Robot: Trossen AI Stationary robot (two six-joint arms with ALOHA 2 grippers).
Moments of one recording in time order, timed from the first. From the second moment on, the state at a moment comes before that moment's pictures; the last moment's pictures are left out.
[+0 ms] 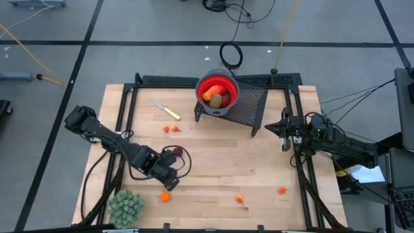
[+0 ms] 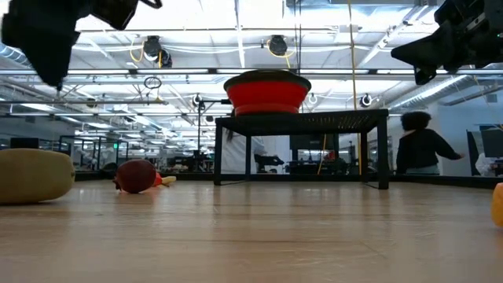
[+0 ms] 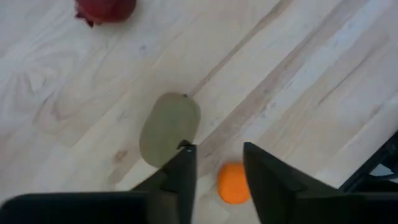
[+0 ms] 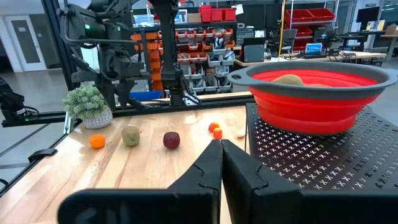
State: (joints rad) left arm -0.51 1.52 1.16 -0.96 -0.05 -1.31; right arm -0.28 0.04 0.21 -0.16 -0.19 0.06
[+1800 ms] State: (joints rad) left arm -0.53 1.72 1.01 -0.91 0.00 -1.08; right arm -0.28 0.04 0.21 -0.16 -0.18 0.07
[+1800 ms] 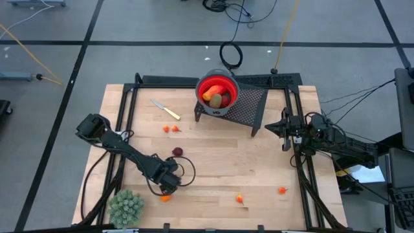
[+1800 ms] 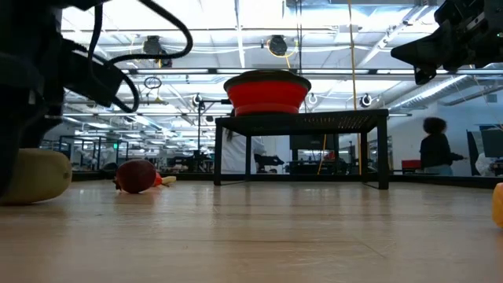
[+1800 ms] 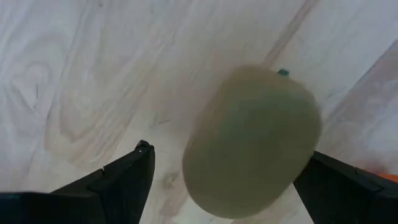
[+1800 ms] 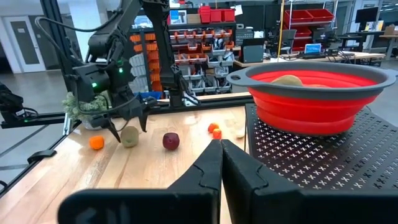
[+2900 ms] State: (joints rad) left arm -0.52 1.72 0.96 -0.76 -0.05 -0.95; right arm -0.28 0.04 0.21 -0.16 -0.18 0.07
